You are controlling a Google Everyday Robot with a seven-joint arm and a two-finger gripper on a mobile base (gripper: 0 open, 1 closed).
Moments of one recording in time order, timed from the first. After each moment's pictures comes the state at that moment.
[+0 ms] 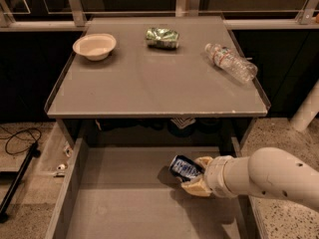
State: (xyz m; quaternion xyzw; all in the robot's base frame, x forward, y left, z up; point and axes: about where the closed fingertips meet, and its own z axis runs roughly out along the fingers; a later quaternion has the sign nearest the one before) arm 0.436 -0.113 0.655 -0.46 0.82 0.13 0.32
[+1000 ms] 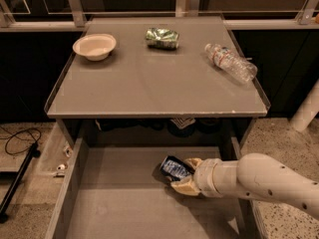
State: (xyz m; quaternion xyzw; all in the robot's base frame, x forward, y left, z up) arm 0.454 -0.088 0.622 -0.46 0.80 0.17 0.36
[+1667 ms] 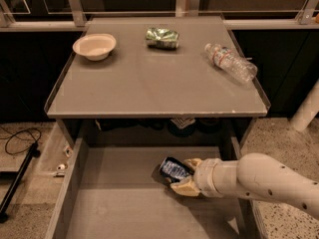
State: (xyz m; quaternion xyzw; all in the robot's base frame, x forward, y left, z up) arm 0.454 -0.088 0.622 -0.46 0.80 0.17 0.36
